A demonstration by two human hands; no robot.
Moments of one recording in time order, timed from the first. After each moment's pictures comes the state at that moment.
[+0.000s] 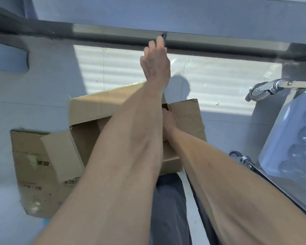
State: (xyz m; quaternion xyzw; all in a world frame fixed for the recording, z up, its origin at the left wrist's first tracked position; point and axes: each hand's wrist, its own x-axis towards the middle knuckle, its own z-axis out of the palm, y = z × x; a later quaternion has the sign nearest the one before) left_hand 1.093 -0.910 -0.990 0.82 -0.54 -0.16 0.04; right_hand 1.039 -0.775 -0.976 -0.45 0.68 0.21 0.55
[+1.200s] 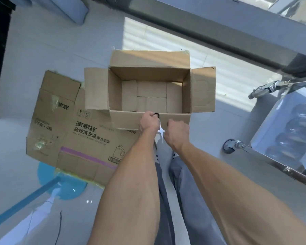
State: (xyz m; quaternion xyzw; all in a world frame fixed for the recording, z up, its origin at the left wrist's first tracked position) left_hand 1.101 -0.535 -0.855 0.87 -0.01 -0.48 0.13; right_hand 1.002 -0.551 -0.819 -0.70 0.56 0.27 0.36
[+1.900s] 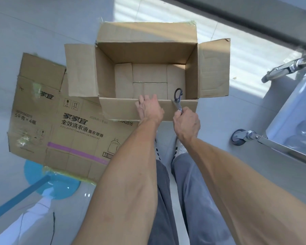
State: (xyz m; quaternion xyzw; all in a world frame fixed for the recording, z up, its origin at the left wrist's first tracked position) left_hand 1.102 -0.524 -0.938 0.84 -0.42 -0.33 -0.12; right_hand 0.987 -0.527 -0.912 -0.57 0.74 0.12 0.34
